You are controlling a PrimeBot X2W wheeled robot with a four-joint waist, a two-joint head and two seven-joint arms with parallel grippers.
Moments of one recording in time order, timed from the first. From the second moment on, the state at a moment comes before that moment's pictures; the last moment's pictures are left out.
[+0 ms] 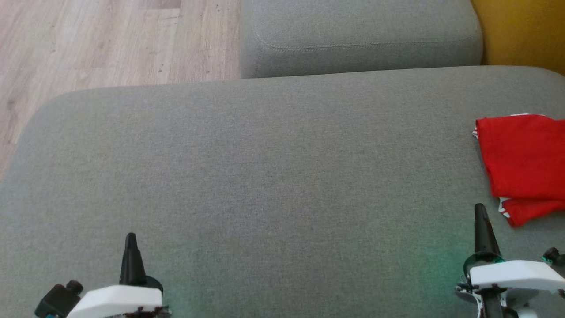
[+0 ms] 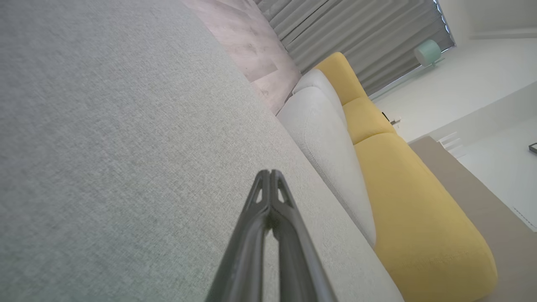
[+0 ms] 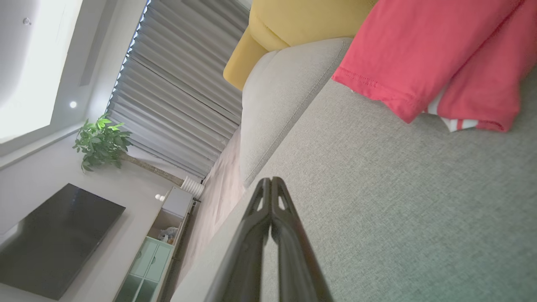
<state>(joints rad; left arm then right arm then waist) 0.07 0.07 -0.10 0.18 -1.06 -0.03 -0.08 0.06 -0.06 -0.01 0.21 1.01 0.13 -0.07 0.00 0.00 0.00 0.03</state>
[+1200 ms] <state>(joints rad) -0.02 0.07 -0.01 0.24 -1.46 -0.09 0.03 -0.02 -0.06 -0.06 0.26 1.44 0.13 0.03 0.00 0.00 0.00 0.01</state>
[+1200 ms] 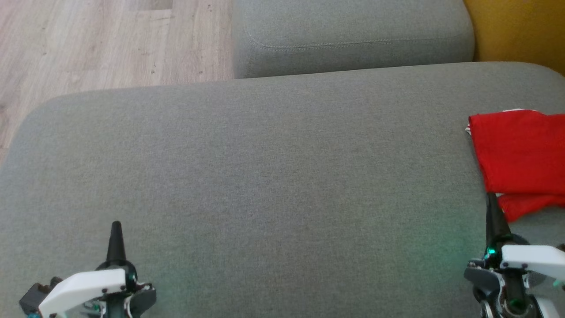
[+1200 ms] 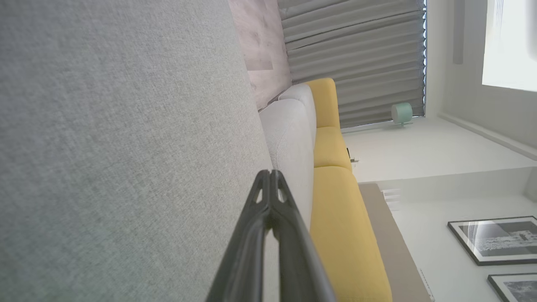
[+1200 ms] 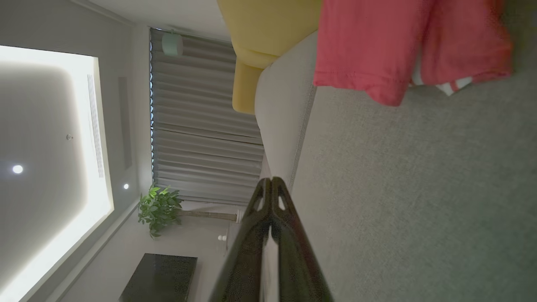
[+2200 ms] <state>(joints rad) -0.06 0.07 0.04 0.27 -1.64 -0.12 0.08 -0.06 -0.06 -0.10 0.27 1.64 0.13 0.08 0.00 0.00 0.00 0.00</state>
